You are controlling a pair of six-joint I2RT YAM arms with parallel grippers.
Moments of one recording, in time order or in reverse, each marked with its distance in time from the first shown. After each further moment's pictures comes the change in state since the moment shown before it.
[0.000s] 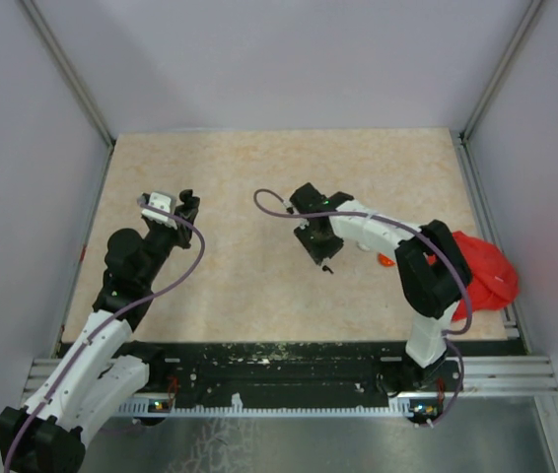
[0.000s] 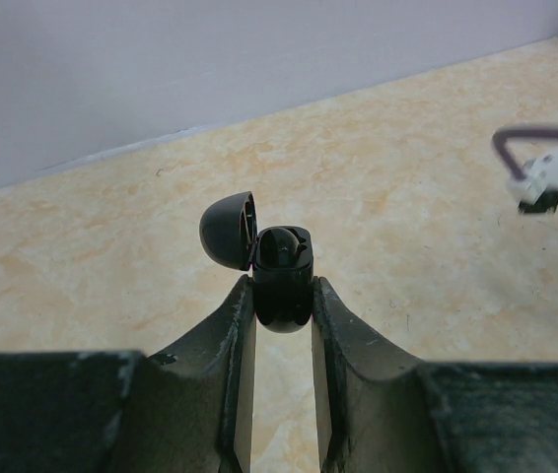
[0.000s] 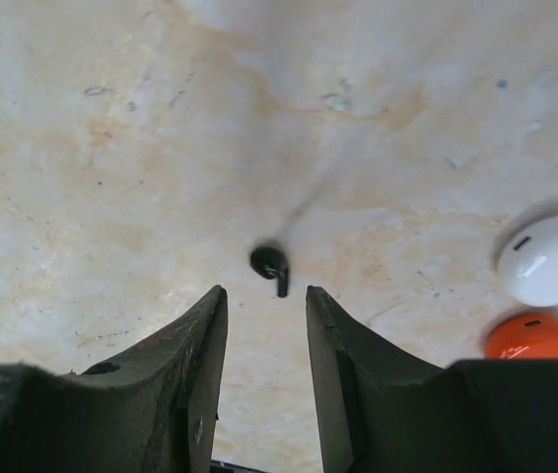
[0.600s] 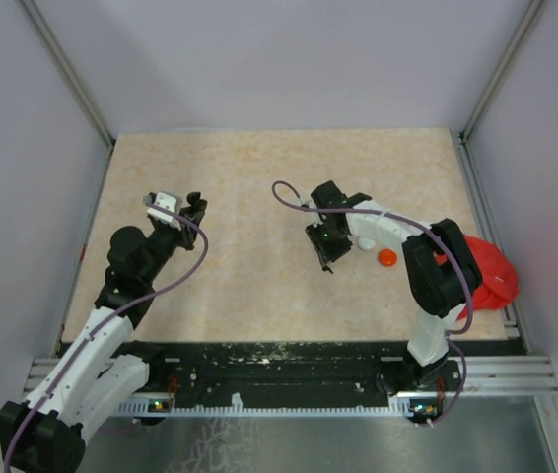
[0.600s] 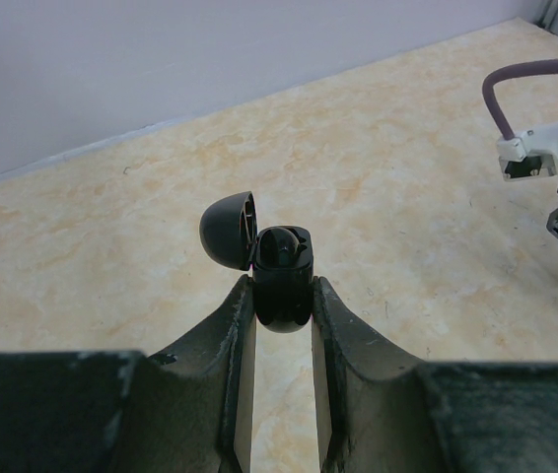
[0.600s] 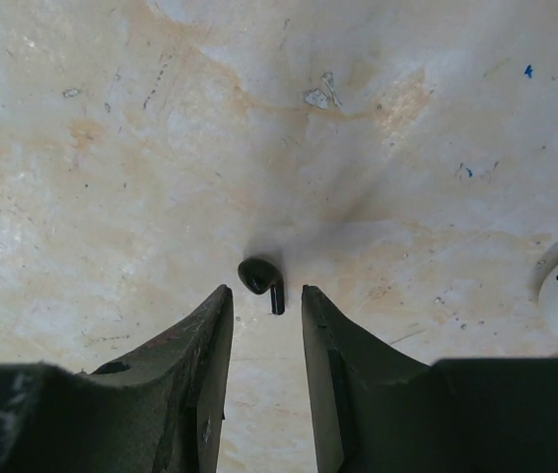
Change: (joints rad) left arm 0.000 0.025 0.000 0.000 0.074 0.000; right arm -0.161 -0.082 -0.120 0.117 -0.233 -0.006
